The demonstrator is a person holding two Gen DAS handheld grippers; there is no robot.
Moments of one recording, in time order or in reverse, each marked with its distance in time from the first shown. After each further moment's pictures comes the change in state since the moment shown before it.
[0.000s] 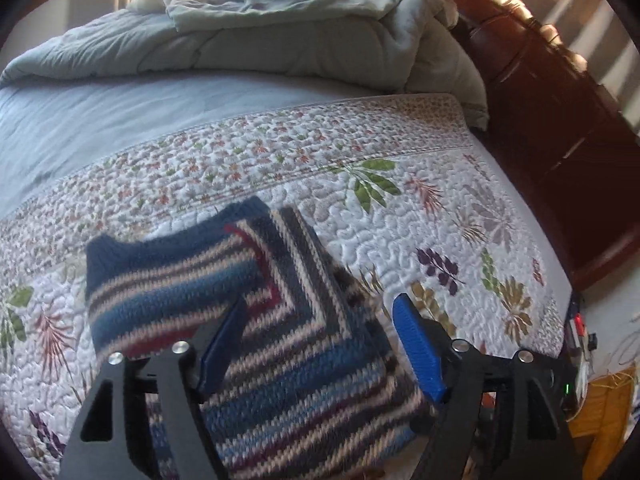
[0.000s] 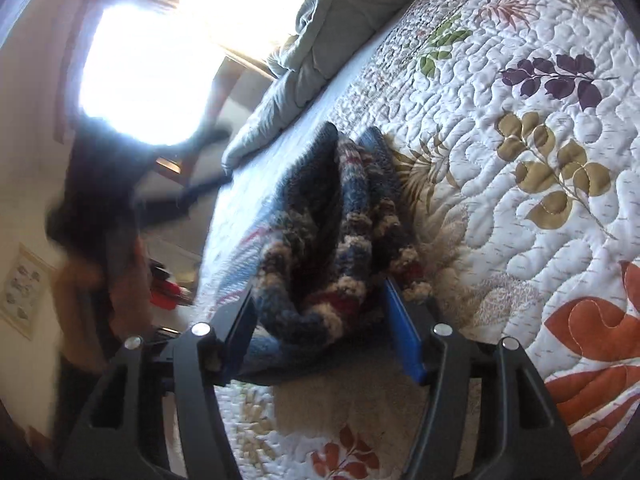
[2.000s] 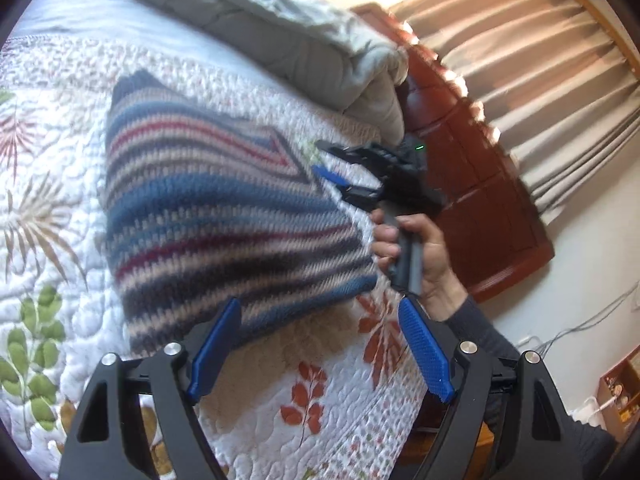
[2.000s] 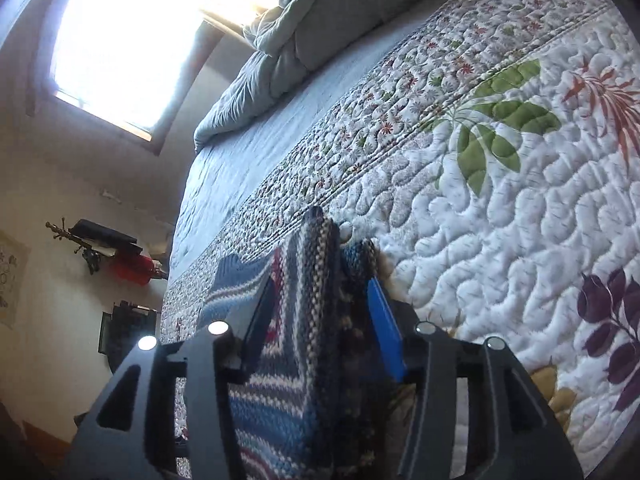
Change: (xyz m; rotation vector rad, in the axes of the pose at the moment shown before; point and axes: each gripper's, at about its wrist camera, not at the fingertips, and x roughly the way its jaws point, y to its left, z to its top) left arm -0.041 0.085 -0.150 -0.227 -0.129 -0.474; right arm 0.111 -0.008 0.162 -0.065 0.194 -0.163
